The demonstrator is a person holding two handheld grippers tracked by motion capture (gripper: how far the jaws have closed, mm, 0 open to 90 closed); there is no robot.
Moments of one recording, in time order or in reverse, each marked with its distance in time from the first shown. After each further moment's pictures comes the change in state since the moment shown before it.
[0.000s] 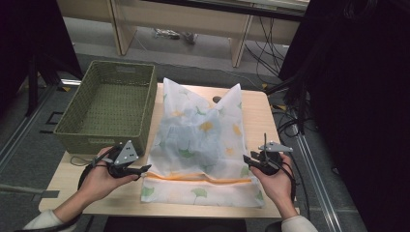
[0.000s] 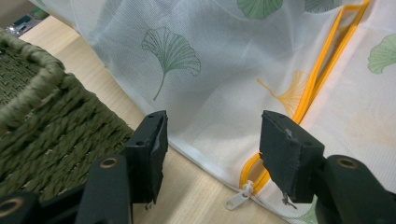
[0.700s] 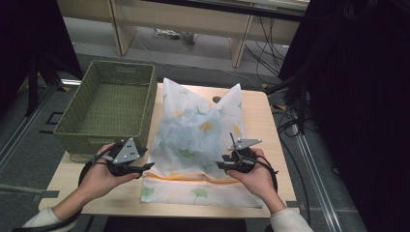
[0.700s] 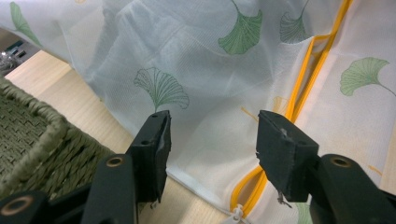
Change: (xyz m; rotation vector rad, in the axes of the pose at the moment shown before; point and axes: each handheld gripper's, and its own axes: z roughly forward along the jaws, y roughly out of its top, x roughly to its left) left arm -0.002 0.014 -0.010 -0.070 -0.037 0.024; right arm 0.057 0.032 0.021 0.118 0.254 -0.201
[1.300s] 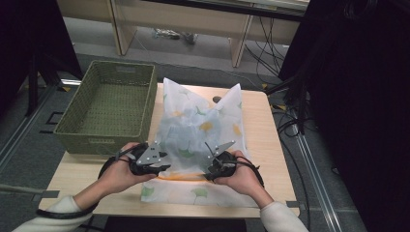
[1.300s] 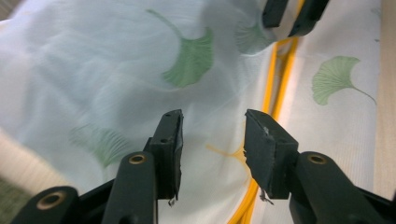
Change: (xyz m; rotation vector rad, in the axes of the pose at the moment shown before) left arm -0.014 0.026 0.031 0.029 -0.101 0.146; right arm 0.025 0.008 0.041 0.224 0.141 -0.143
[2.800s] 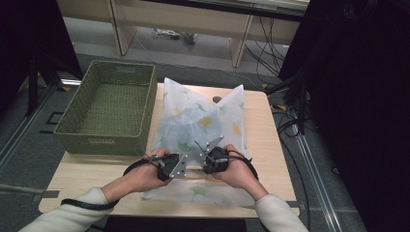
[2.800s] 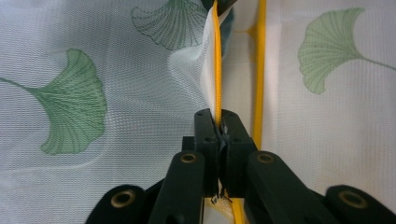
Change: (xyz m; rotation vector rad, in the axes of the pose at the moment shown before) left arm -0.030 0.033 0.068 0.212 -0.094 0.394; right arm 0.003 0.026 0.006 0.104 -0.014 -0.135
